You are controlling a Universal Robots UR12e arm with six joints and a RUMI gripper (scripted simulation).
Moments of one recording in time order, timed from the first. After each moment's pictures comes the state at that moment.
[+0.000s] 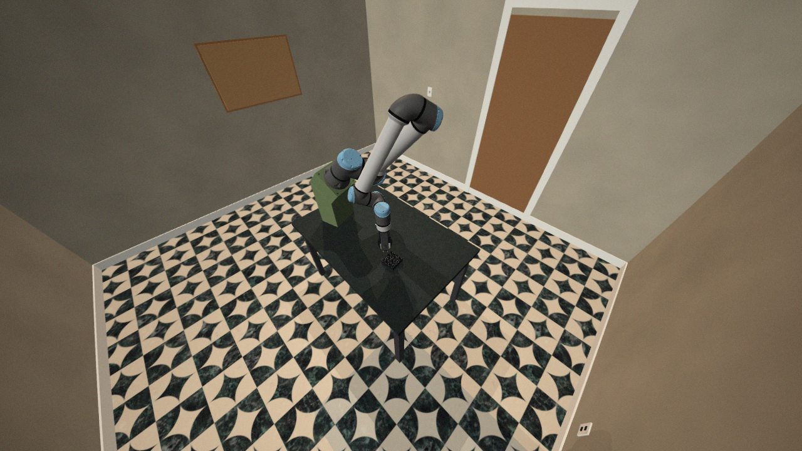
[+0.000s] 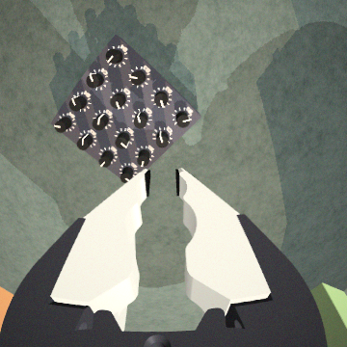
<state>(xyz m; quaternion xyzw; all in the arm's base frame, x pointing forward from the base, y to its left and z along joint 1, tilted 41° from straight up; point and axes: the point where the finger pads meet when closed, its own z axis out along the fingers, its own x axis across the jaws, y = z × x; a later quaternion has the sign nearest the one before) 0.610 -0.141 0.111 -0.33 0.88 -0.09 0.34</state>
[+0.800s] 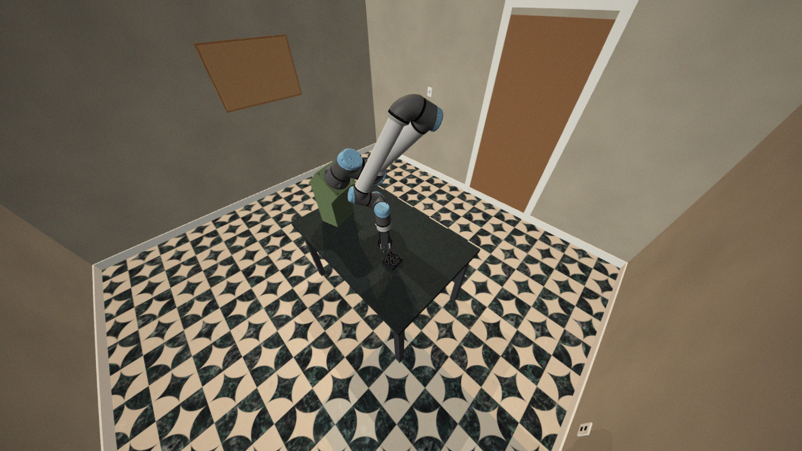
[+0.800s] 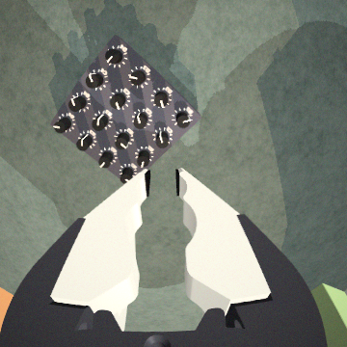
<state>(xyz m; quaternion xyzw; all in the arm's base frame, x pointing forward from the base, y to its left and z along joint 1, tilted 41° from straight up) 0.611 -0.141 0.110 -0.33 0.88 -0.09 0.34</state>
